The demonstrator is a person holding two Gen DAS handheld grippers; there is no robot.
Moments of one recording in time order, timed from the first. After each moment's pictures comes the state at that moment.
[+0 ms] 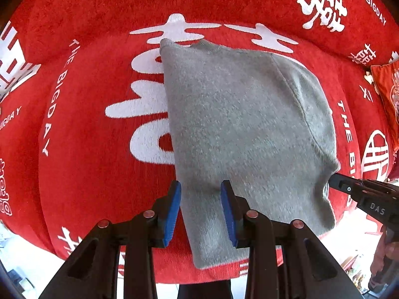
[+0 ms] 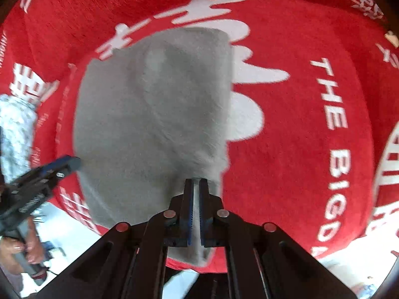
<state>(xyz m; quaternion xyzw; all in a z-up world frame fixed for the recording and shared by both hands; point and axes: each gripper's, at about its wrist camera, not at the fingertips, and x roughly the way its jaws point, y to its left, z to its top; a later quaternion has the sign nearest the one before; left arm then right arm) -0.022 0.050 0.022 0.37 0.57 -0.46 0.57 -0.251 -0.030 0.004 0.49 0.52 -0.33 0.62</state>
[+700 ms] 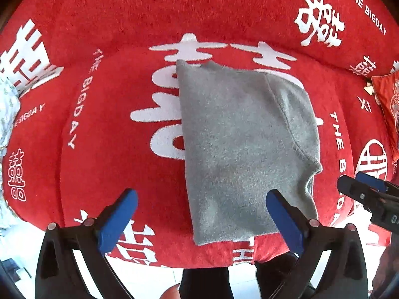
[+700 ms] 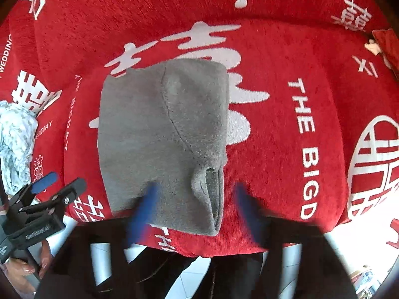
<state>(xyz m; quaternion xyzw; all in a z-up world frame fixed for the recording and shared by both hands) -0.027 0.063 0.081 0.36 0.55 -0.44 0.61 -0.244 -0.024 0.079 0.47 0.50 -0.36 0.63</state>
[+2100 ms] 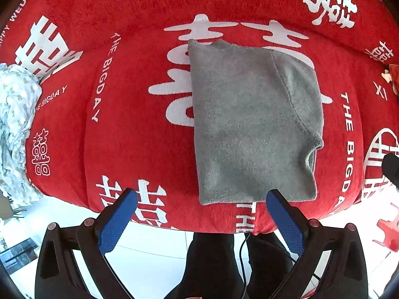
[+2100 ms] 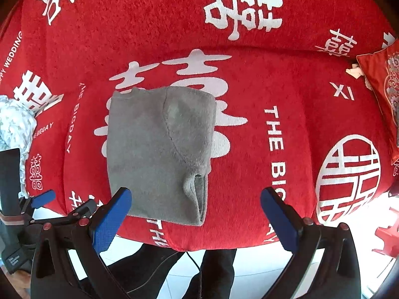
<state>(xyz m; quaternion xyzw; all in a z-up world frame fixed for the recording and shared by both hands) -0.051 0.069 0.108 0.43 0.58 -0.36 0.59 -0.250 -0.026 0.150 0.43 0.51 -0.39 0.63</state>
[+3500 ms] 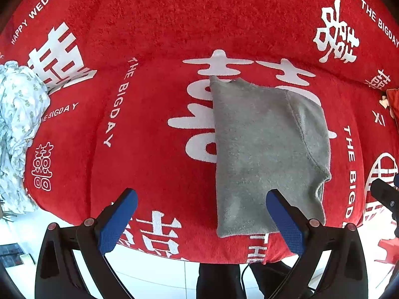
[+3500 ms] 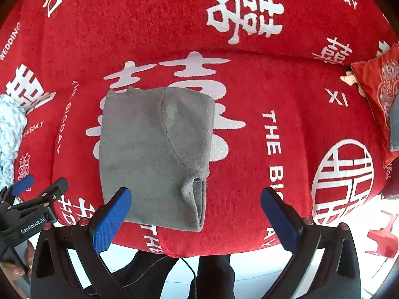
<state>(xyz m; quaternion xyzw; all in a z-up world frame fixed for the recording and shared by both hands) -0.013 0.077 0.120 0.36 0.53 -0.39 0.66 -0.229 -0.018 0.144 0.39 0.53 -0.42 0.63</state>
